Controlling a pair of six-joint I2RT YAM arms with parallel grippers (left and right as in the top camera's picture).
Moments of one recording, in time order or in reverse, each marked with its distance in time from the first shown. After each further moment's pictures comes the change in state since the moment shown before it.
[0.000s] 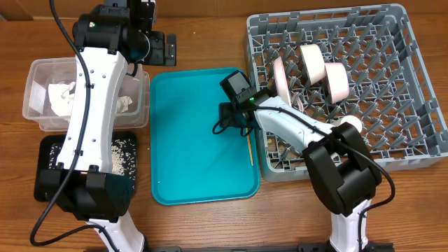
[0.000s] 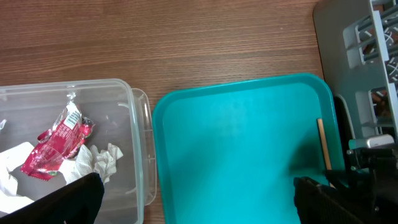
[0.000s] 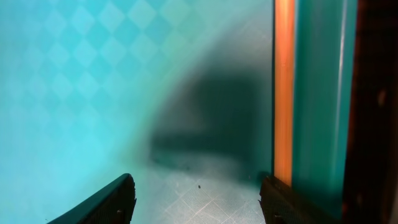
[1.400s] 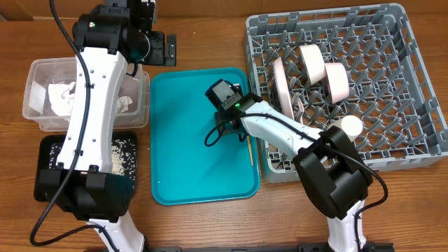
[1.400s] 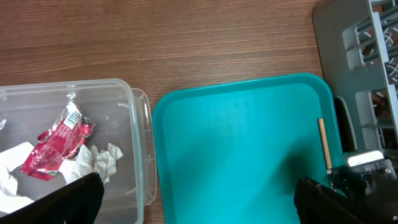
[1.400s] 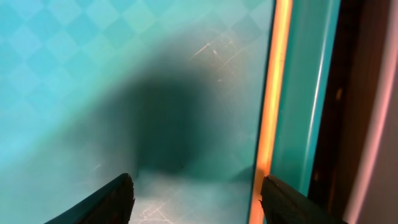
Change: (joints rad) left arm 0.000 0.000 0.000 0.000 0.000 0.000; right arm 0.090 0.015 0.047 -0.114 0.230 -0.099
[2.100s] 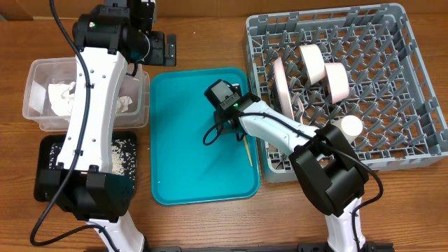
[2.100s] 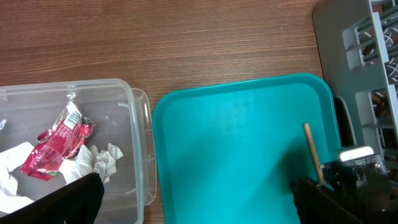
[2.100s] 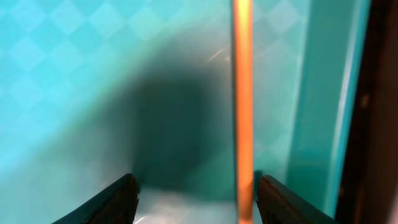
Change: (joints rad) left arm 0.000 0.000 0.000 0.000 0.000 0.000; right arm 0.003 0.030 0.009 0.029 -0.027 0.026
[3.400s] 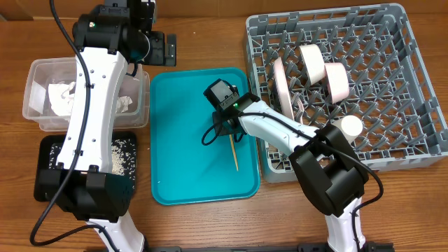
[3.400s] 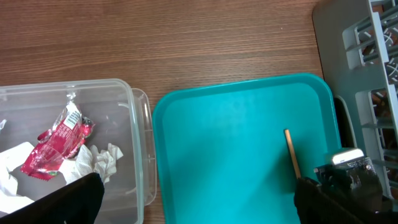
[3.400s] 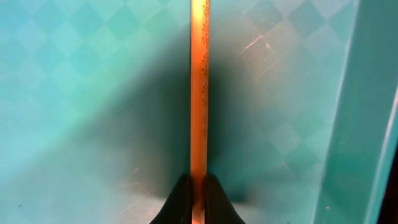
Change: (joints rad) left arm 0.000 0.000 0.000 0.000 0.000 0.000; right arm 0.002 0.000 0.005 0.000 -0.093 0.003
